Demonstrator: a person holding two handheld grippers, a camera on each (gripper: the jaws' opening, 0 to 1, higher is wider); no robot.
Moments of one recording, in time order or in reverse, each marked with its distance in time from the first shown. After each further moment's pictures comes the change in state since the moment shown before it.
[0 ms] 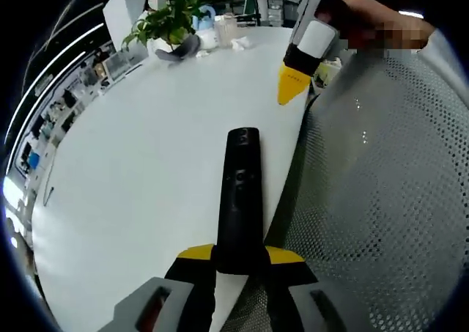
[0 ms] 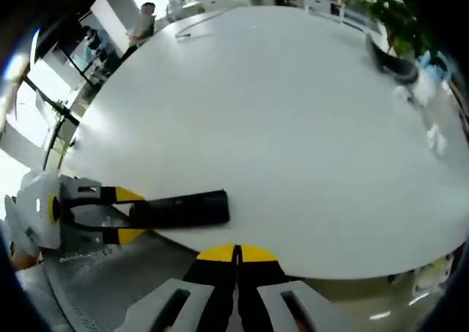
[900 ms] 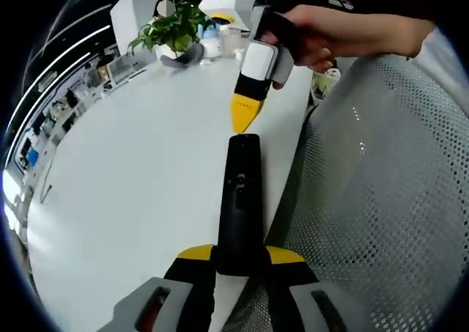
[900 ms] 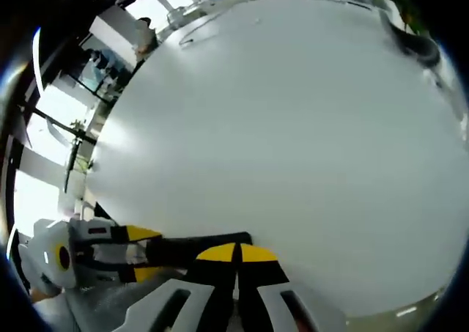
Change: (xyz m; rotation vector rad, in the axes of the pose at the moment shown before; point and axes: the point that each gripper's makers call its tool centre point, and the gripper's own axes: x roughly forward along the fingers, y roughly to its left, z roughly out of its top) left arm 0.001 0.001 0.003 -0.006 -0.029 -0.034; right arm 0.040 0.018 0.032 0.063 0.005 0.161
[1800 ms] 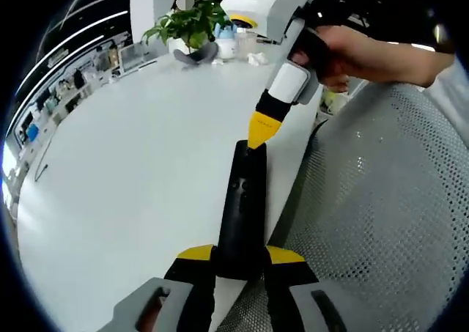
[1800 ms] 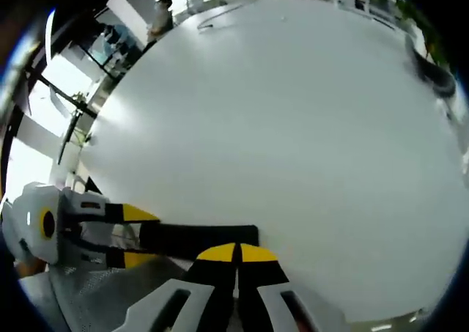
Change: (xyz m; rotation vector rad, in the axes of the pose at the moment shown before) left arm 0.001 0.000 0.005 -0.086 -0.026 -0.033; right arm 0.002 0.001 -0.006 -0.124 0.038 -0.045
